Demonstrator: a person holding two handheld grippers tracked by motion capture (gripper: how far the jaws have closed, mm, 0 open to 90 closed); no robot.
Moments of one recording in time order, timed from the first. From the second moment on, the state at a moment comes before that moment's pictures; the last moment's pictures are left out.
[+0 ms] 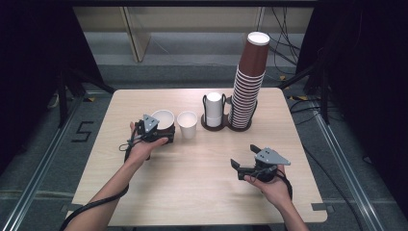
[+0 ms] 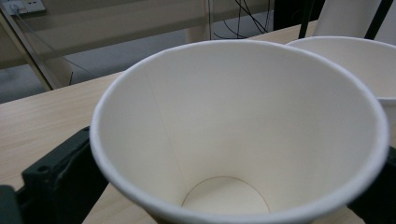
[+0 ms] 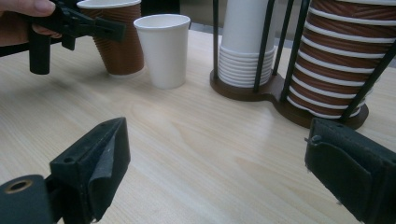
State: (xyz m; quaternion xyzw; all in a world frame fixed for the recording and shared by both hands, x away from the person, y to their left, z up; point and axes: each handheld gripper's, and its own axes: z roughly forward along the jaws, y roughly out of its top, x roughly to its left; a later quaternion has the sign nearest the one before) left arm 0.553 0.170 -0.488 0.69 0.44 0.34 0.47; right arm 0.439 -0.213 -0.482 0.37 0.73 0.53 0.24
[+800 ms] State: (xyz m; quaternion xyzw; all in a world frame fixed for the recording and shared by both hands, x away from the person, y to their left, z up) left arm 0.520 0.186 -0.487 0.69 0.45 0.33 0.46; right arm 0.438 -0.213 -0.483 0.37 0.73 0.52 0.24
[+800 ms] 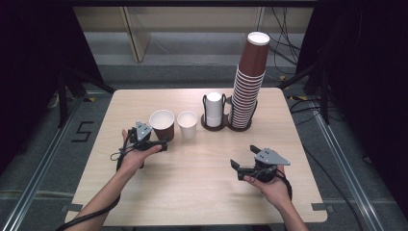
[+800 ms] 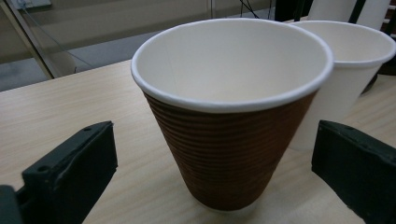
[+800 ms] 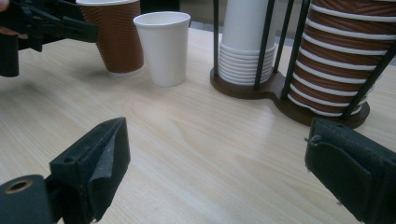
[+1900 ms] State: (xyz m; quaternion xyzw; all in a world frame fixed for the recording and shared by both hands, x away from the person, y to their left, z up) left arm 0.407 0.212 -0.470 0.64 0.47 0.30 0.52; right arm 0.439 -0.213 -0.489 0.37 0.73 0.52 0.23
